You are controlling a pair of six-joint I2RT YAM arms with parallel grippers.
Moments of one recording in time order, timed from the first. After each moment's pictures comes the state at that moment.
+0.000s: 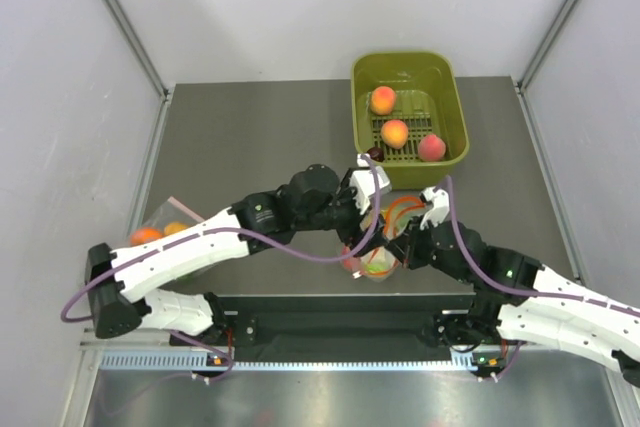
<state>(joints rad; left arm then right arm) -1.10 1.25 1.17 -0.34 0.17 -0.06 1.07 0.61 0.58 -0.46 0.29 0.74</state>
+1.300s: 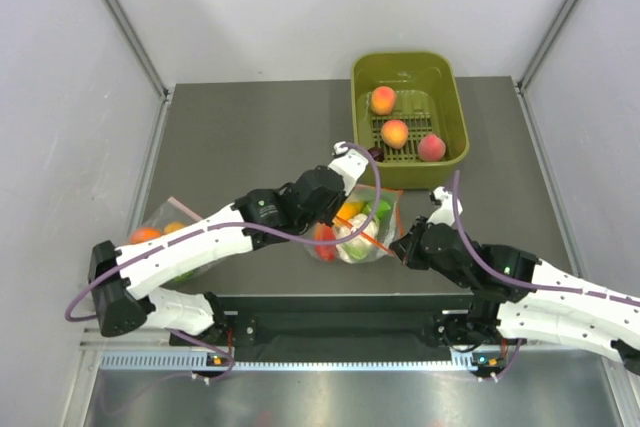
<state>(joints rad) -1.06 1.32 1.21 -0.55 -0.41 -0.11 1.14 0.67 0.65 -0.64 0.46 1.03</state>
